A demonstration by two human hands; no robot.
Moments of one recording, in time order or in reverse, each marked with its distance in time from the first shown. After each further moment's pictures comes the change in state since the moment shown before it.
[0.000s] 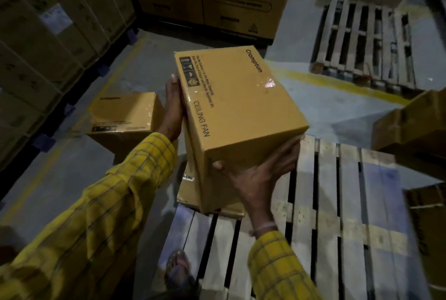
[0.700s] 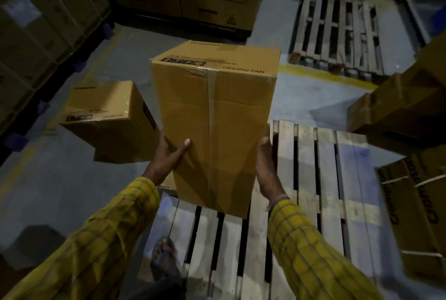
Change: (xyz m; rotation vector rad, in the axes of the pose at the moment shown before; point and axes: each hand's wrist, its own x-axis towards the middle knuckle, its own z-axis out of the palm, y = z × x) left_hand -0.130 -0.113 0.001 0.165 -0.145 -0.148; right_hand 0.006 0.110 -0.052 0.363 -0.435 0.294
